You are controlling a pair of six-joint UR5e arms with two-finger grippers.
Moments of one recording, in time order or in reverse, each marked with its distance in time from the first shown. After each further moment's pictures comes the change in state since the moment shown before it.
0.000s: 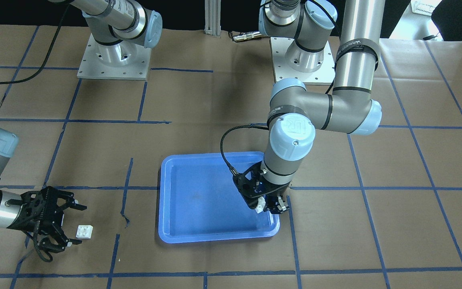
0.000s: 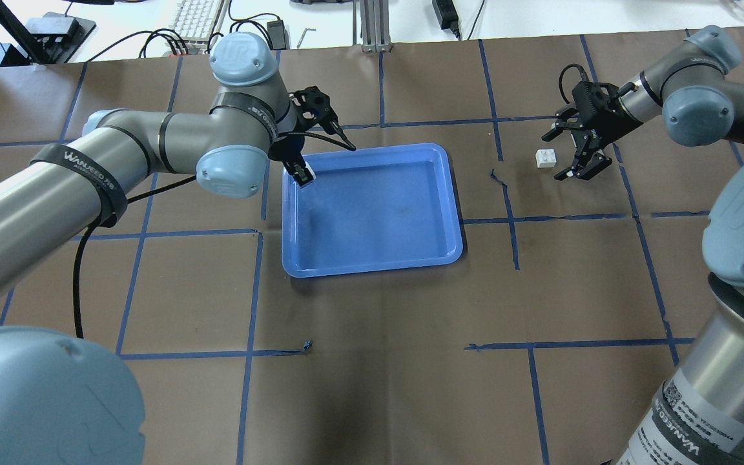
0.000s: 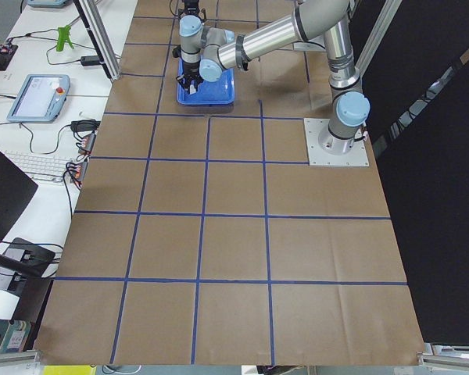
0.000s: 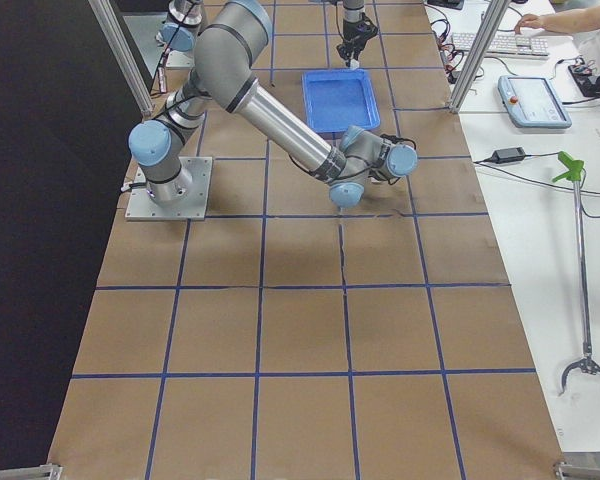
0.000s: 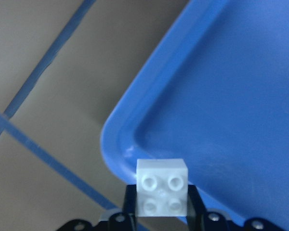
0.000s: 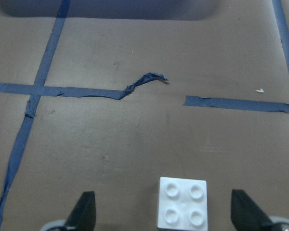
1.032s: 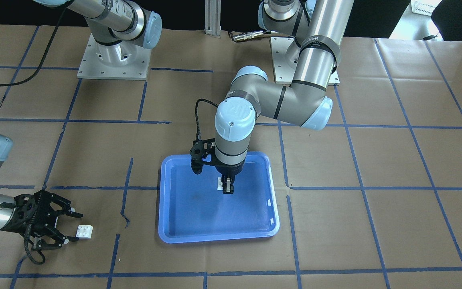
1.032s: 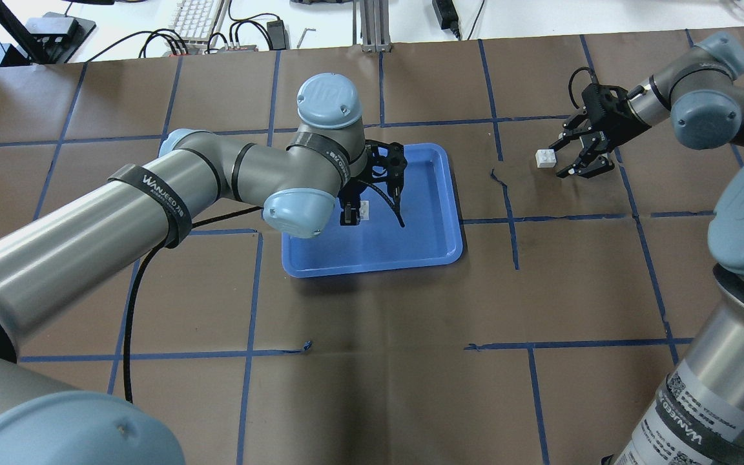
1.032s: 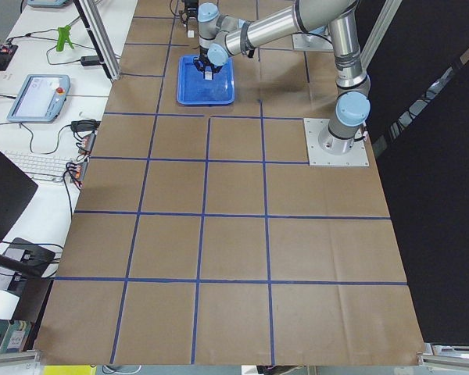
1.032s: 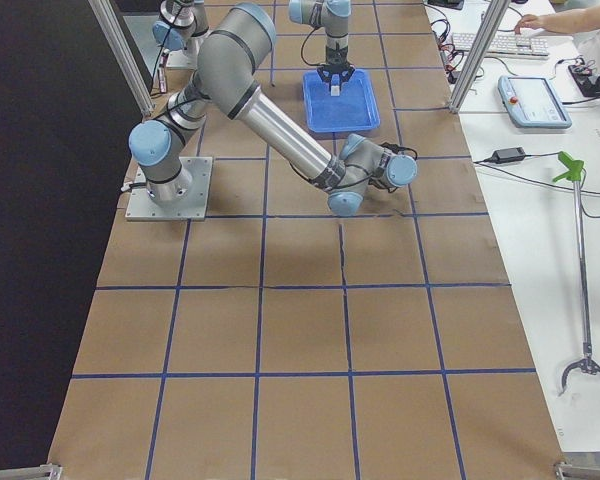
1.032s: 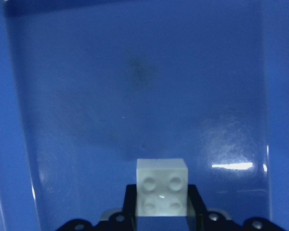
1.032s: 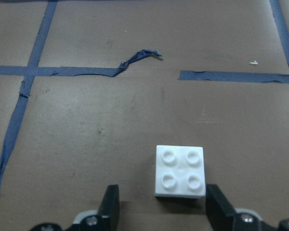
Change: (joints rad) left arm -0.138 -0.024 -0.040 0.010 0.008 0.251; right arm -0.028 0.018 -0.010 -0.001 0.002 0.009
